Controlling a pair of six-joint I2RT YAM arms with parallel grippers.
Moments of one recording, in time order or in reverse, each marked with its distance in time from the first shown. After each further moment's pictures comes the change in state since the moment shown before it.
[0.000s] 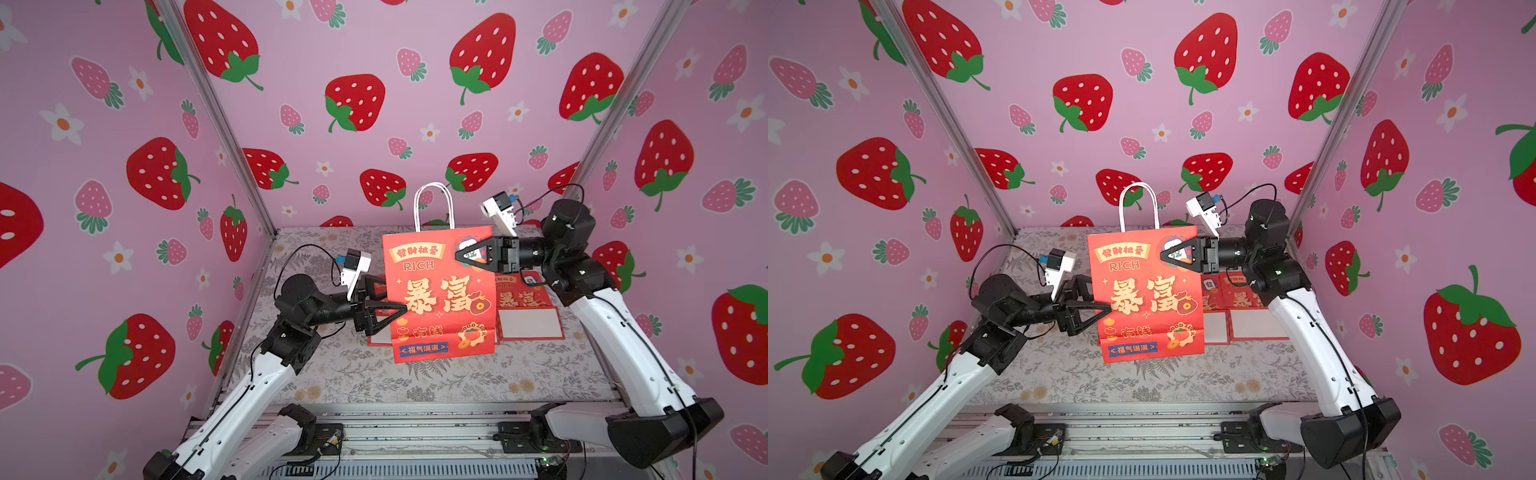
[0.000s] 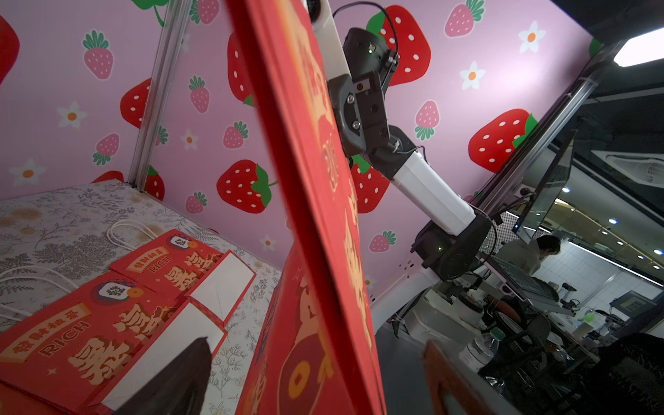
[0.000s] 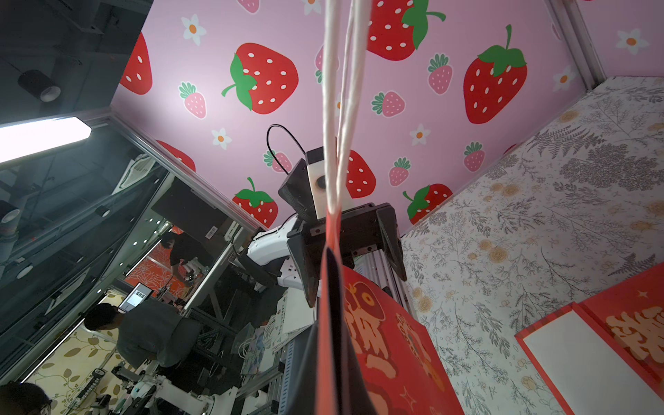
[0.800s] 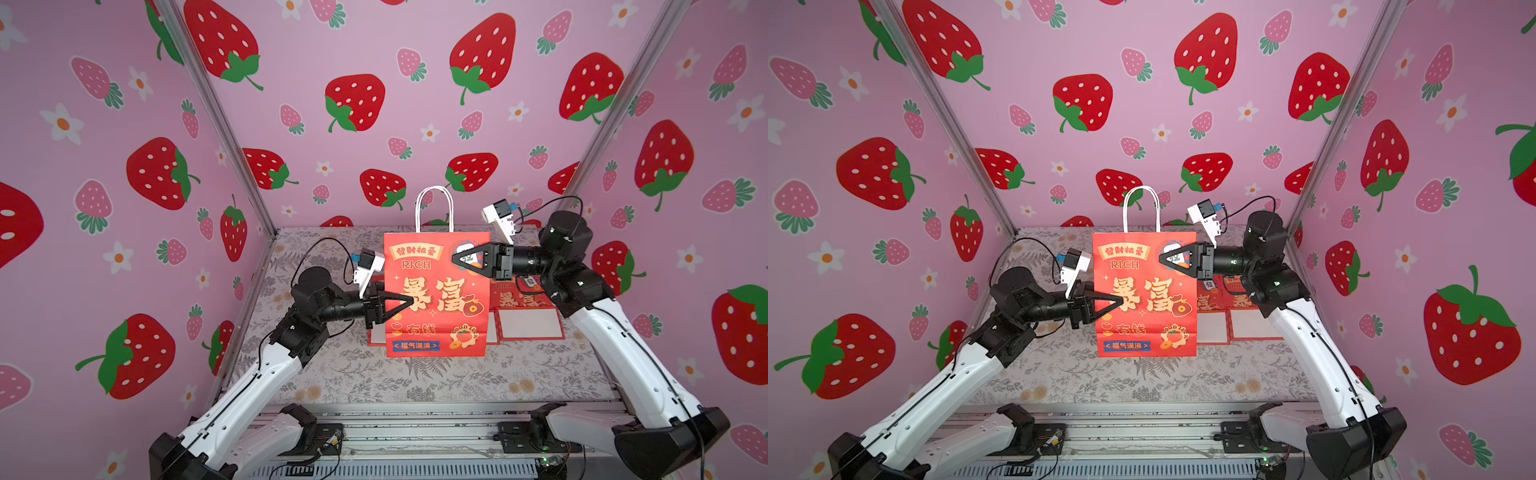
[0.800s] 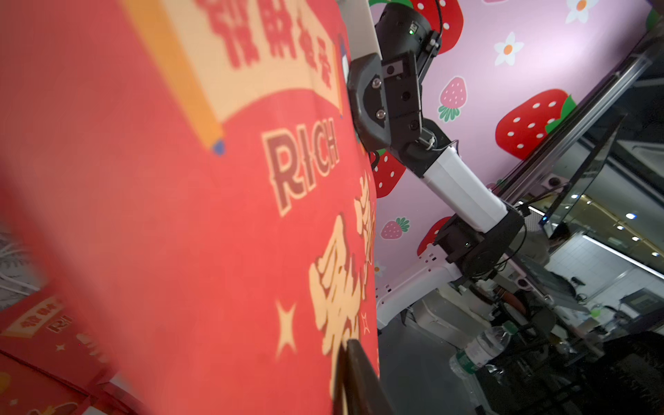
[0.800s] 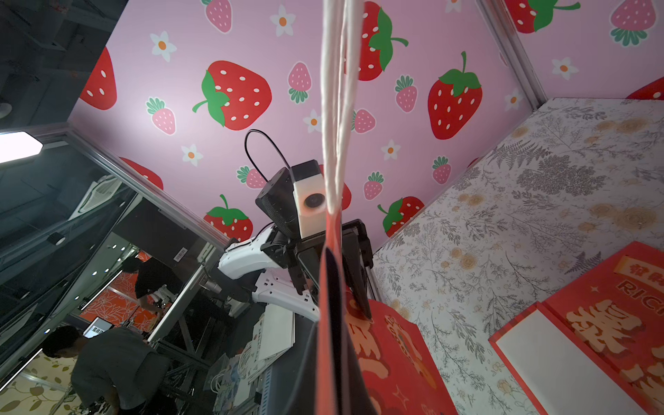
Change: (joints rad) left arm -0.051 0.065 0.037 -0.064 -0.053 0.063; right arm 0.037 -0.061 -0.118 0.065 0.146 -0.006
